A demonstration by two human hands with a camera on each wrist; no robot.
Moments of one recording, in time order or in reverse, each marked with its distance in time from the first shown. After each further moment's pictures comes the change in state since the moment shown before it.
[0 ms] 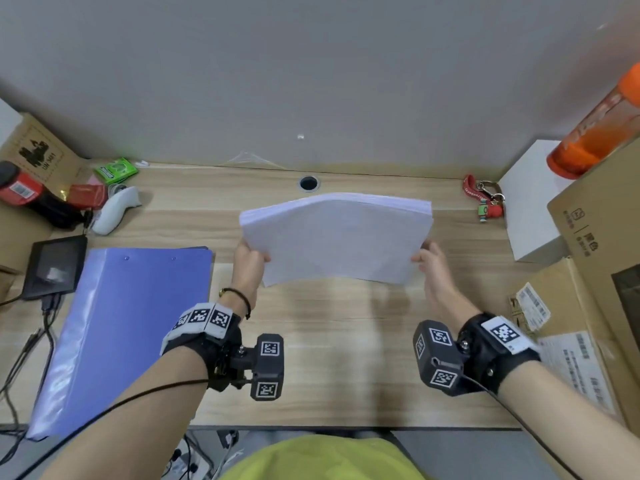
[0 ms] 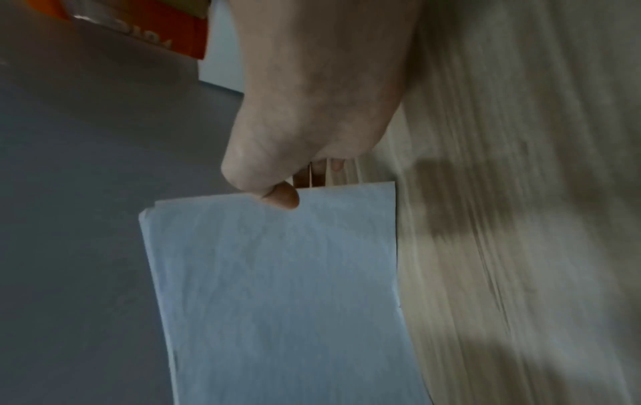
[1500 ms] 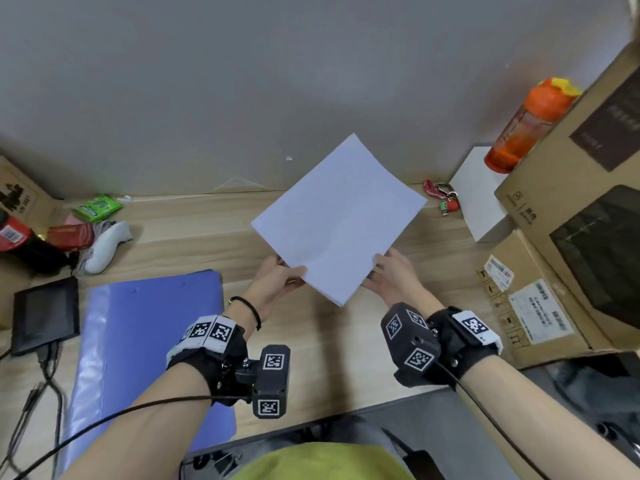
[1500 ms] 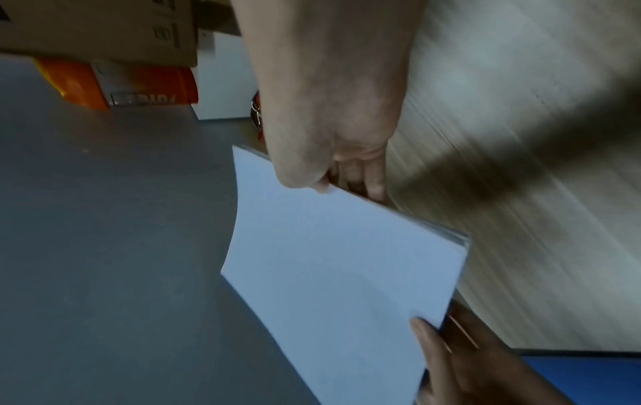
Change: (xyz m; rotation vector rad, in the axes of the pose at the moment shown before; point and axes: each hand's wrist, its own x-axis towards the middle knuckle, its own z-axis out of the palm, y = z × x) left_hand -0.016 0.016 -0.046 -0.089 -0.585 -0.121; right_hand -0.099 -0.028 0.090 0.247 0.050 0.215
